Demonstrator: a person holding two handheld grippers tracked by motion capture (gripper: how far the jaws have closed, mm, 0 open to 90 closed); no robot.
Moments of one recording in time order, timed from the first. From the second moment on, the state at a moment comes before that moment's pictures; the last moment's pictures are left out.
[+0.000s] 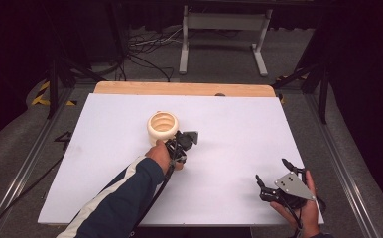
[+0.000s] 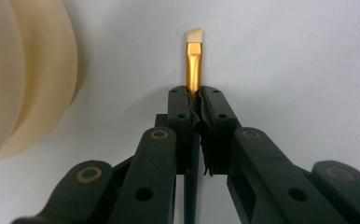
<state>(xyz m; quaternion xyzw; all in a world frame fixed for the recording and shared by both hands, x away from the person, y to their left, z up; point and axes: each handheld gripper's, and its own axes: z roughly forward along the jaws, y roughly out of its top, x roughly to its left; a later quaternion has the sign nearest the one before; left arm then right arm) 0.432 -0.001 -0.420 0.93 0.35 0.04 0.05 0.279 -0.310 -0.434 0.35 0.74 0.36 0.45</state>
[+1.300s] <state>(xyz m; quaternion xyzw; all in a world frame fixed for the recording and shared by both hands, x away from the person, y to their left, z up) 0.397 0.082 -0.306 0.83 0.30 0.20 0.43 0.277 -0.310 -0.435 0.34 0.74 0.36 0.45</state>
